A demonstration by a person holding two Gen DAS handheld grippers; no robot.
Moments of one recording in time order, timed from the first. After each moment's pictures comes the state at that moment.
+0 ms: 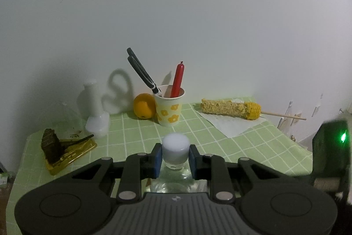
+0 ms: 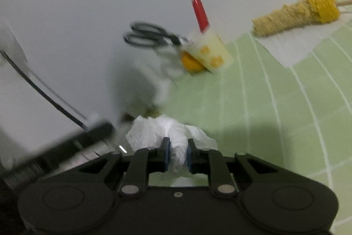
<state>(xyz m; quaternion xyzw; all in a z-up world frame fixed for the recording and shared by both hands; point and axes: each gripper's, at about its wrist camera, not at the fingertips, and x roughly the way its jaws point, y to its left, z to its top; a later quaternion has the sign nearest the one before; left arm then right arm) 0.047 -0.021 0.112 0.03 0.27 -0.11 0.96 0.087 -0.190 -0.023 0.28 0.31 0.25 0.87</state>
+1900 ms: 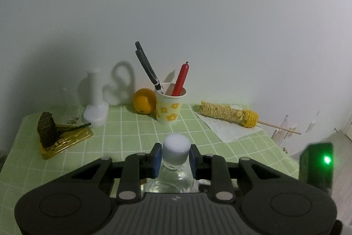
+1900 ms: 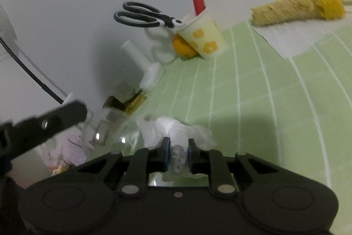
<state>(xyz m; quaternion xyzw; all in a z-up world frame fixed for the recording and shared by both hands) 0.046 -0.013 0.112 -0.03 0.27 -0.11 0.96 0.096 -0.186 -0.030 0.25 0.33 0.25 0.87</state>
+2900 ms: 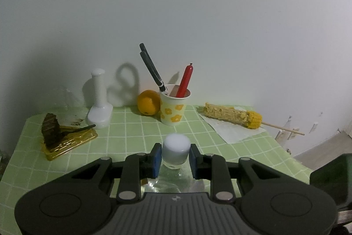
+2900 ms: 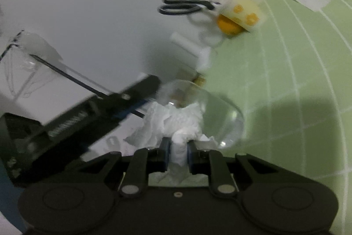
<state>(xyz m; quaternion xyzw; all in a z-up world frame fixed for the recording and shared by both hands) 0.045 -0.011 0.111 -0.03 0.27 -0.10 0.96 0.064 -0.177 -0.023 0.37 0.31 0.37 0.79</state>
